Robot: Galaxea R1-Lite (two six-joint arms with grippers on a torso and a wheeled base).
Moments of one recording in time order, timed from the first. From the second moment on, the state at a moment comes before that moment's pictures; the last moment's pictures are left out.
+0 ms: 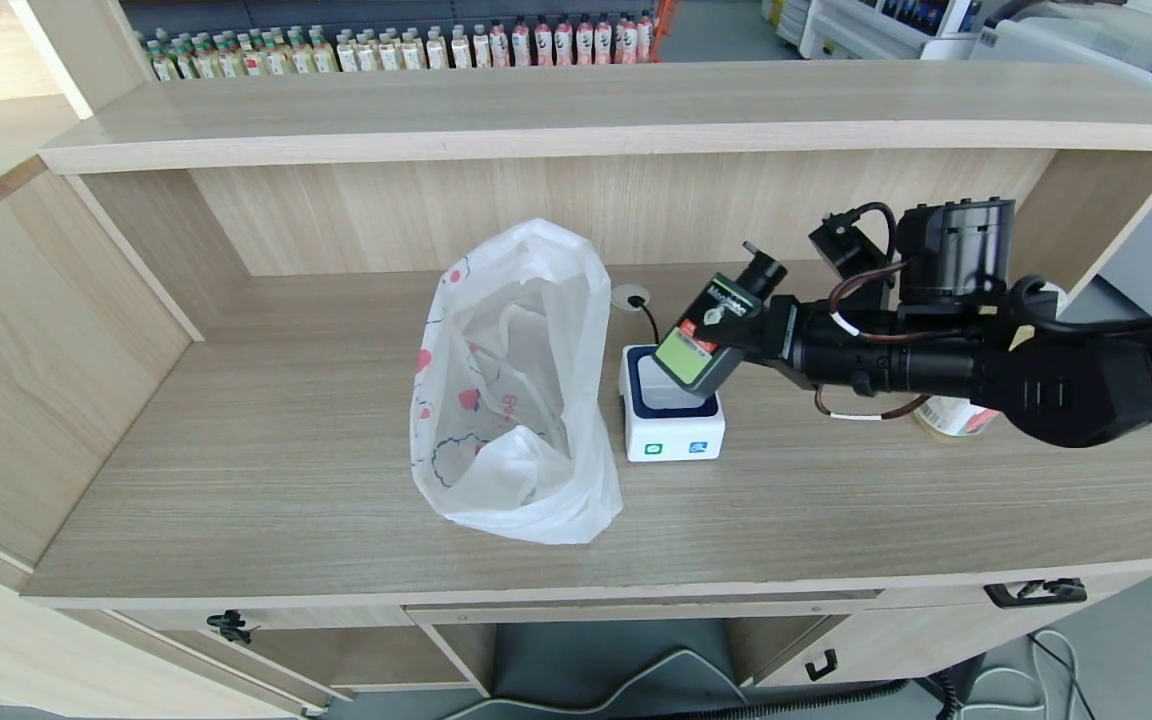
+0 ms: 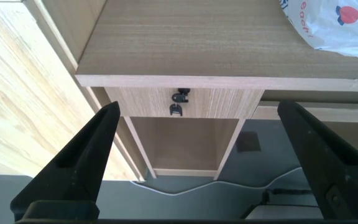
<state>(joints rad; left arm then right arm) 0.00 0.00 0.00 0.00 0.05 0.00 0.36 1.86 -1.21 -0.41 0.49 0.48</state>
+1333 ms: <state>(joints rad) 0.00 0.00 0.00 0.00 0.05 0.00 0.39 1.86 -1.24 -0.48 0.45 0.37</state>
